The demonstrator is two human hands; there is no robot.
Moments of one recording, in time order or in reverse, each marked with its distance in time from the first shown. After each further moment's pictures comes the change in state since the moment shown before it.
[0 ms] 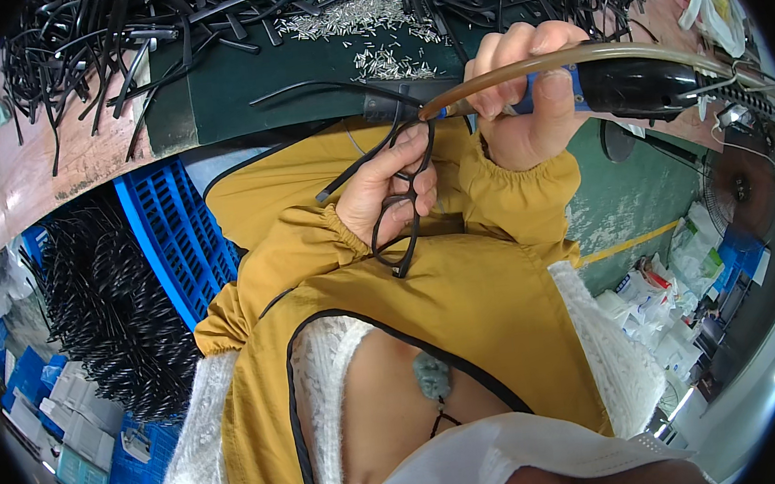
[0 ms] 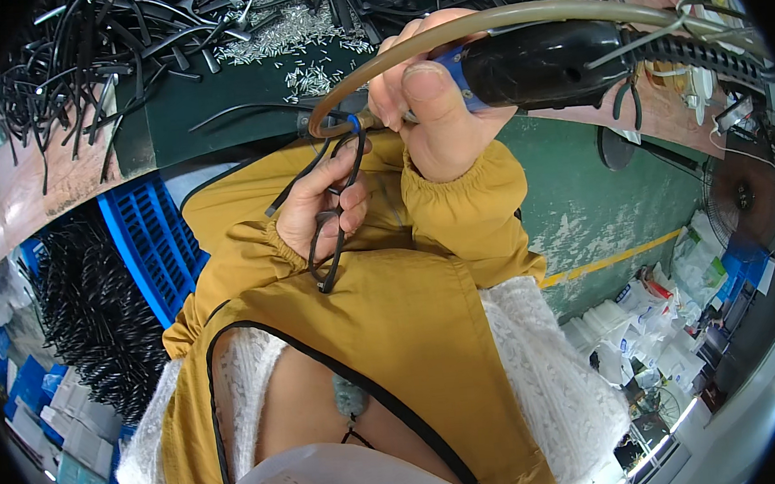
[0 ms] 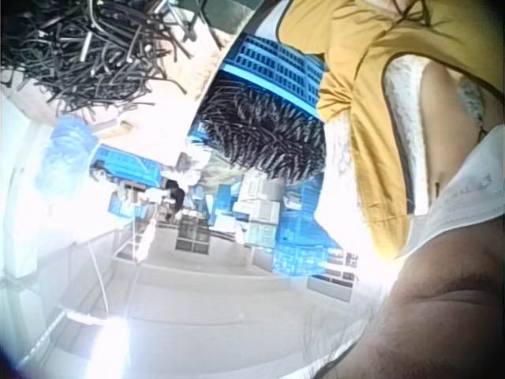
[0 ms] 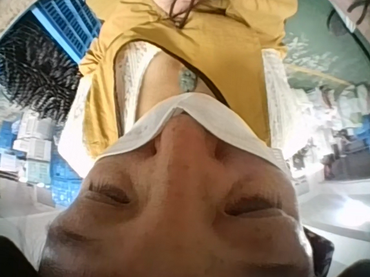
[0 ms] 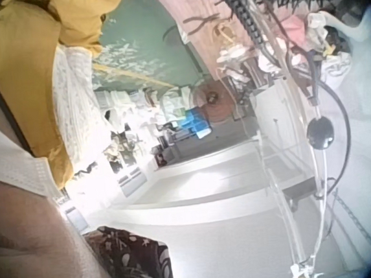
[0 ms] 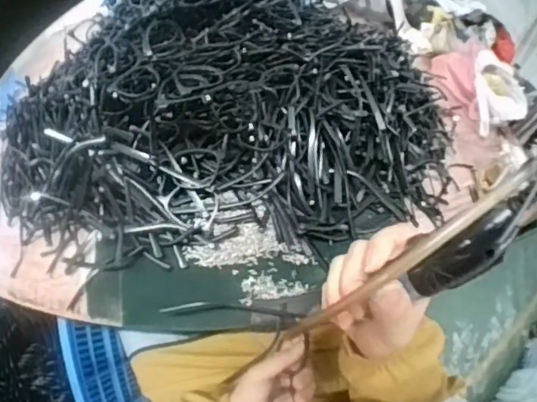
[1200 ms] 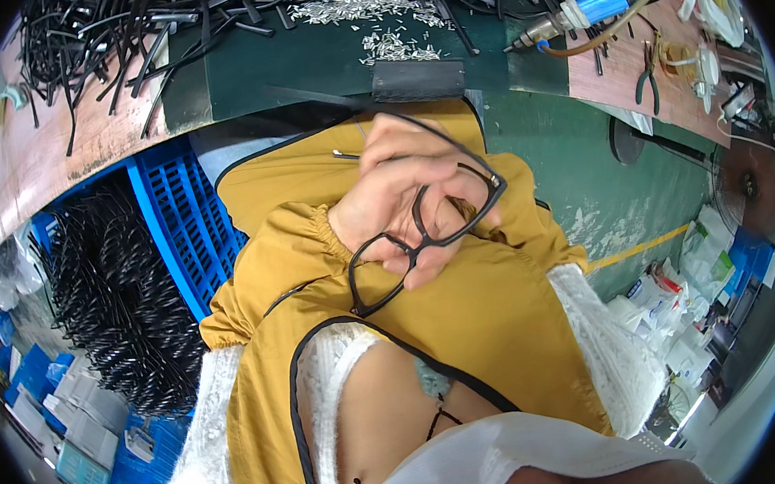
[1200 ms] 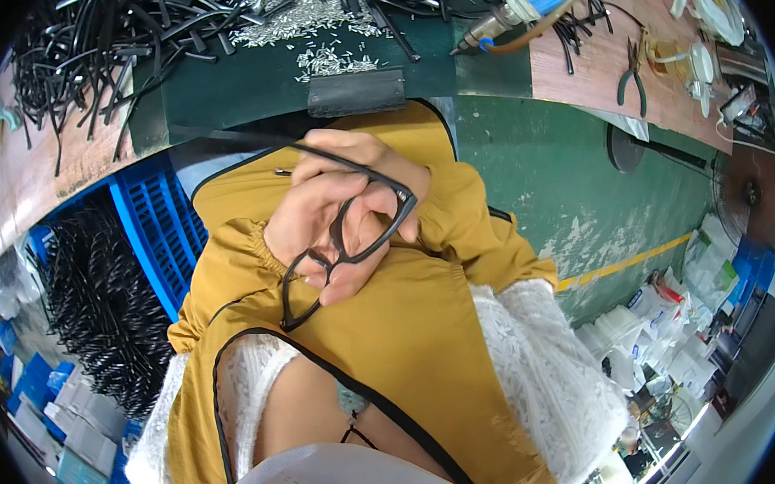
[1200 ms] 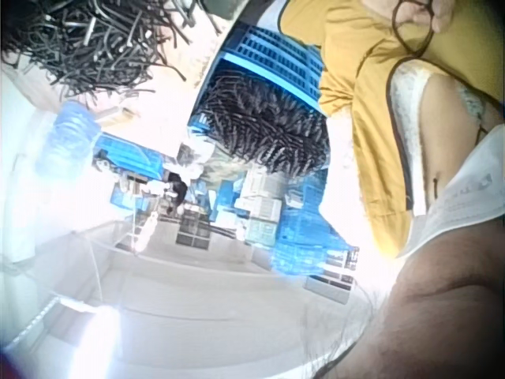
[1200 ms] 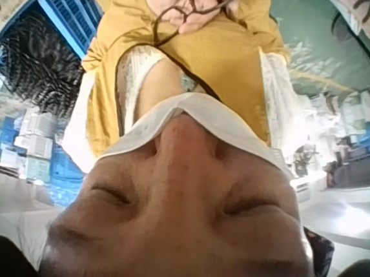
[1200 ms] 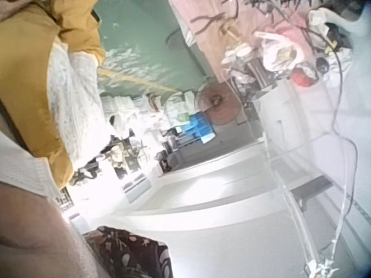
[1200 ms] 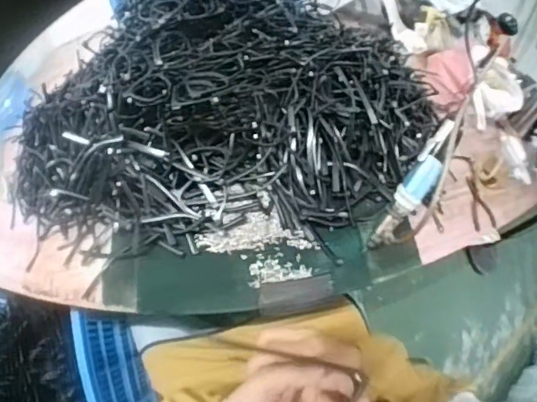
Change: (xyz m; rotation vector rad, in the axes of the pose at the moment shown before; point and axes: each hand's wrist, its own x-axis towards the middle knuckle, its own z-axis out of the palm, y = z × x) left_hand -0.046 0.023 0.010 0.267 -0.574 -0.413; right_hand -0.089 0.051 -0.004 -0.154 -0.557 0.042
